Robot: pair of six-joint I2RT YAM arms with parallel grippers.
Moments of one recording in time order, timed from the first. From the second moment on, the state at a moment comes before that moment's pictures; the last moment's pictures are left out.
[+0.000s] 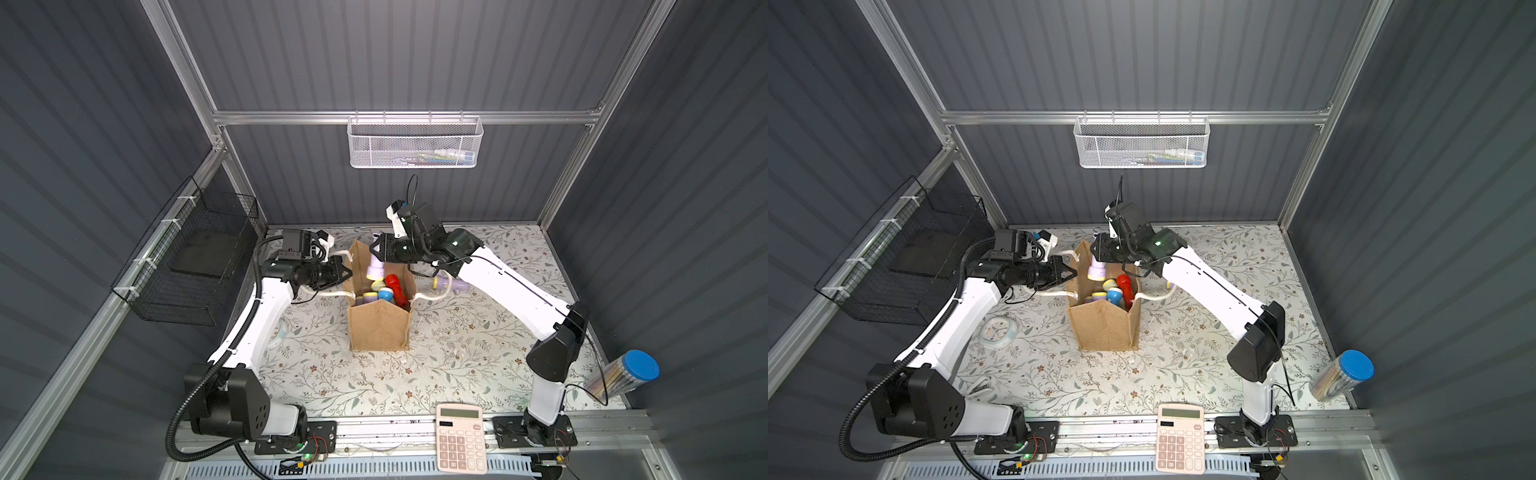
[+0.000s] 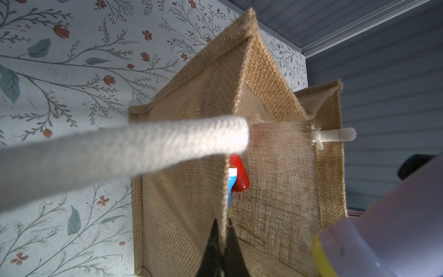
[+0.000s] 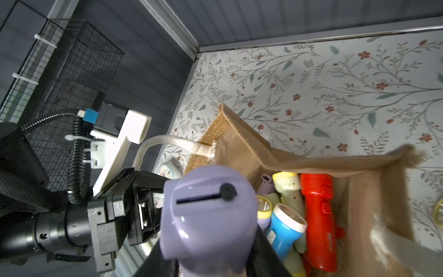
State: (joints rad) left arm -0.15 1.40 1.27 -0.73 0.59 -0.38; right arm 0.82 1.89 2.01 -0.72 -0.10 0.63
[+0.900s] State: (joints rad) left arm -0.15 1.40 1.27 -0.73 0.59 -0.38; right arm 0.87 2.12 1.98 -0.84 -0.22 0.64
